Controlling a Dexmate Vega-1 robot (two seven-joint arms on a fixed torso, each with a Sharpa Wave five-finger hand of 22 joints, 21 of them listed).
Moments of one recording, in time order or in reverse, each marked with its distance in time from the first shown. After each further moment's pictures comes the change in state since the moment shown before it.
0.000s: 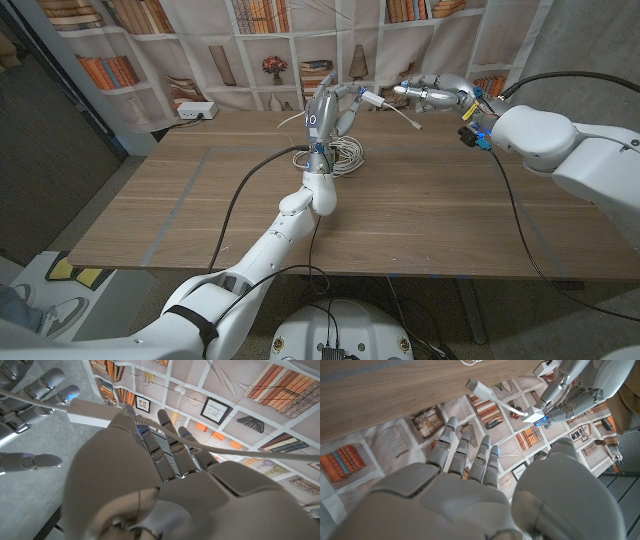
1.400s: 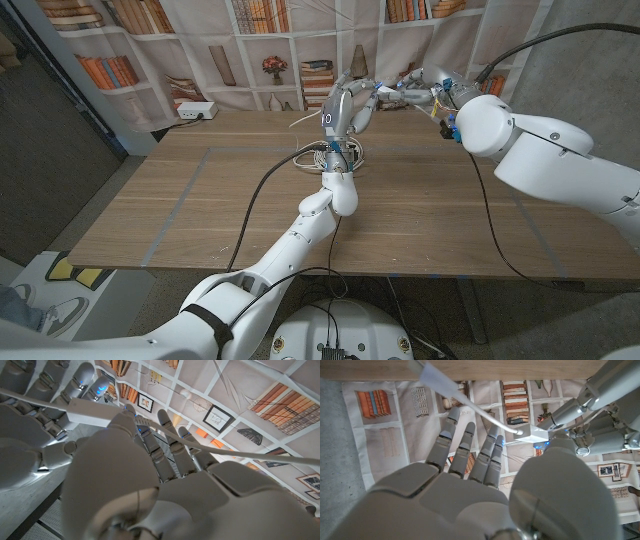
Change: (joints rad) left arm -0.010 -0.044 0.084 0.009 -0.088 0.030 0.001; left_hand -0.014 -0.012 0.036 -0.019 -0.015 -0.004 0.004 0.015 0.004 0.000 0.000 -0.016 0.014 0.007 -0.004 -0.004 0.000 0.000 0.000 -0.007 0.000; right arm 0.440 0.116 -0.535 -0.160 -0.413 -0.579 -0.041; right_hand 0.073 0.017 -0.008 -0.036 0.023 0.199 -0.035 0.042 -0.002 0.244 -0.082 0.079 -0.007 0.187 -0.086 0.019 0.000 0.162 -0.002 0.039 0.000
